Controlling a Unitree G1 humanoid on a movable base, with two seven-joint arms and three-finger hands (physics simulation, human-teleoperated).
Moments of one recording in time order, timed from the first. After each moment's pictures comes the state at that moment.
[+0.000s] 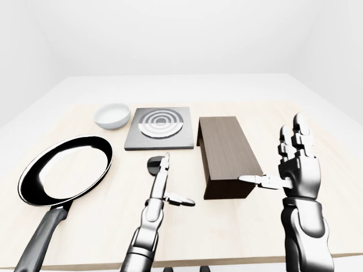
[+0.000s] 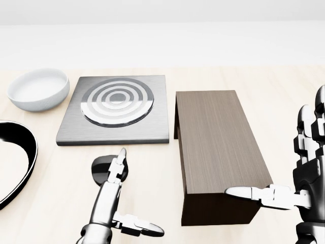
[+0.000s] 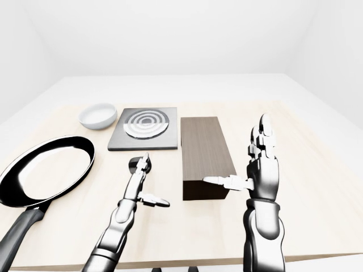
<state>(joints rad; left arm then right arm) -0.07 -0.06 -0.14 0.31 0.26 -0.07 0.03 0.12 -0.02 -0.21 -0.57 0.00 0.09 0.02</state>
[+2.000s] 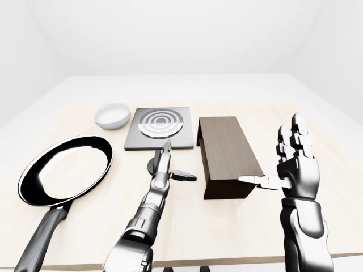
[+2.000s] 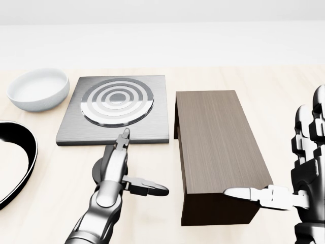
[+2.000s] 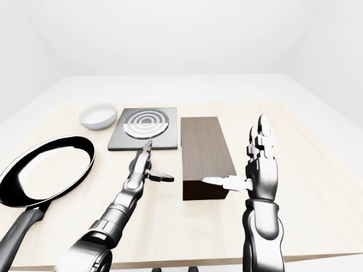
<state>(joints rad) -0.56 -0.07 -0.03 0.91 0.16 -0.07 0.12 0.13 -0.01 -0.21 -0.58 0.01 0.09 0.03</state>
